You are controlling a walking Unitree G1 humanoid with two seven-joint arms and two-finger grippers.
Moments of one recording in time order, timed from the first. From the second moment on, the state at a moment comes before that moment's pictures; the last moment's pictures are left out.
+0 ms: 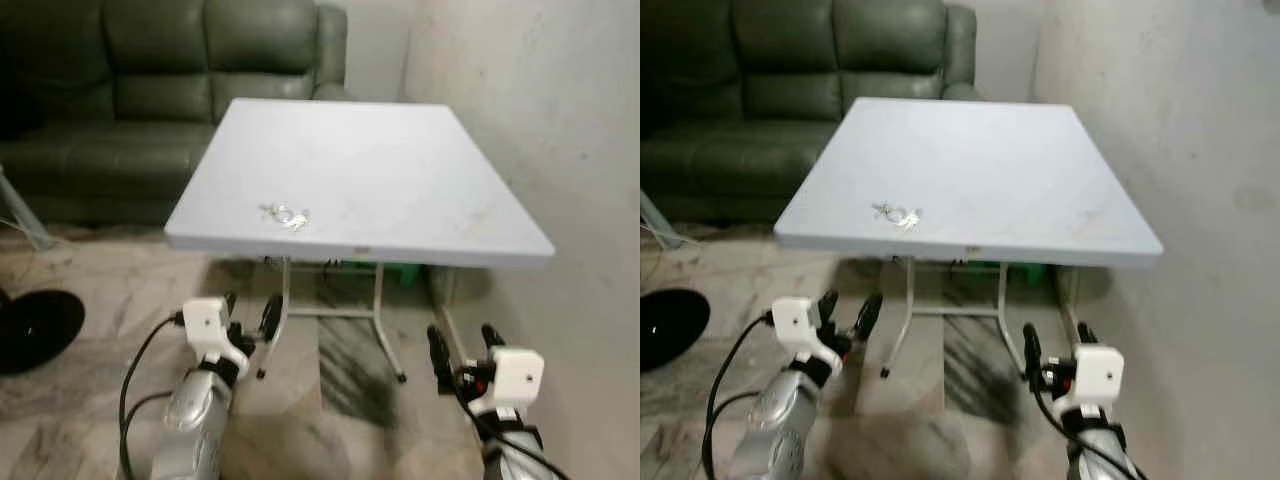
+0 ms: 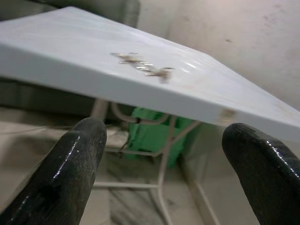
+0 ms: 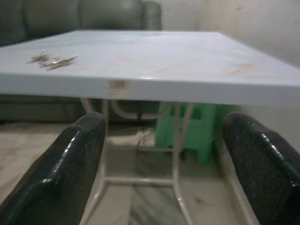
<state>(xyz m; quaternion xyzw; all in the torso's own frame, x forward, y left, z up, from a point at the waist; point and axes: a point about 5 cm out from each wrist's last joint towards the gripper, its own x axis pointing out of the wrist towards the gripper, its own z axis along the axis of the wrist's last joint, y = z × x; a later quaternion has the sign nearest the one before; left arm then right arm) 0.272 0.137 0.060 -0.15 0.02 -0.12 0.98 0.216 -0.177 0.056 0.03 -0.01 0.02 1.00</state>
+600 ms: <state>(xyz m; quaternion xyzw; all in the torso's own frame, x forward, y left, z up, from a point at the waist) 0.270 0.154 0.058 -0.14 0.02 -0.09 0.99 0.221 -0.161 0.059 0.05 -0.02 0.04 1.00</state>
